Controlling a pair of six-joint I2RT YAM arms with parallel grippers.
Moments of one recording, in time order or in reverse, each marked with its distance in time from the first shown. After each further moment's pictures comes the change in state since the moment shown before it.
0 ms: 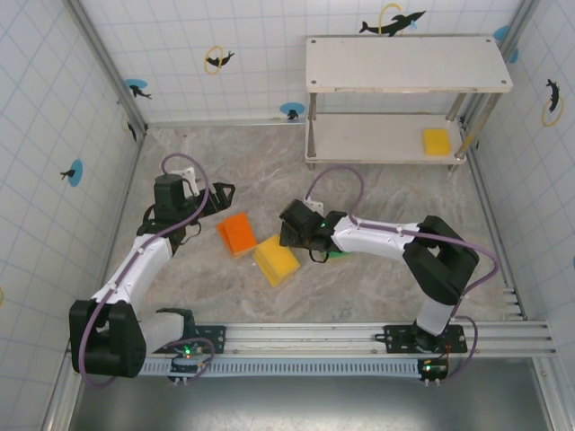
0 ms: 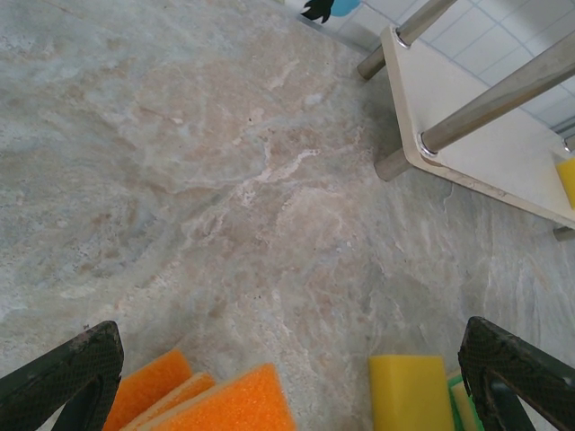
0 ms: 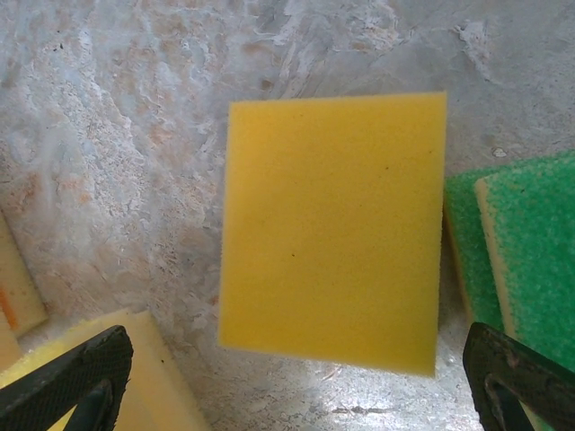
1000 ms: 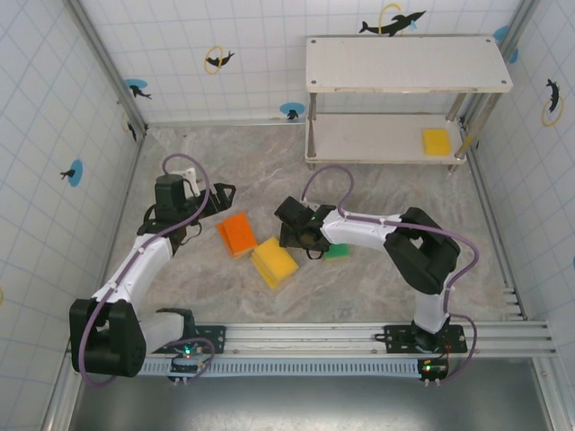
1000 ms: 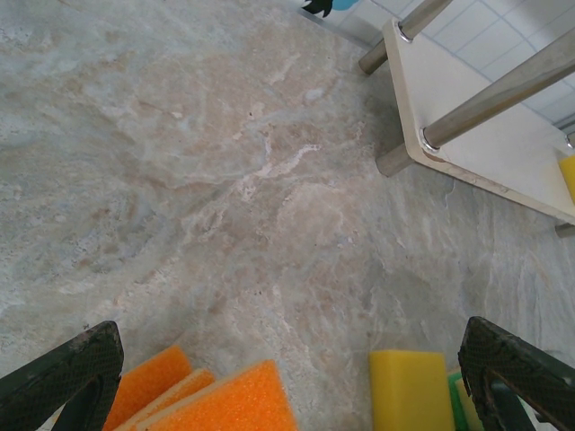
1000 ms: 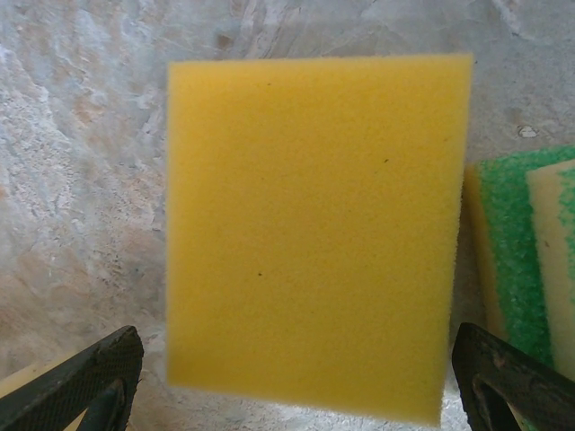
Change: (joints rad) left arm -0.004 0.005 0.000 -0.003 0.000 0.000; right arm -0.021 0.124 0.099 -0.097 -0.048 0.000
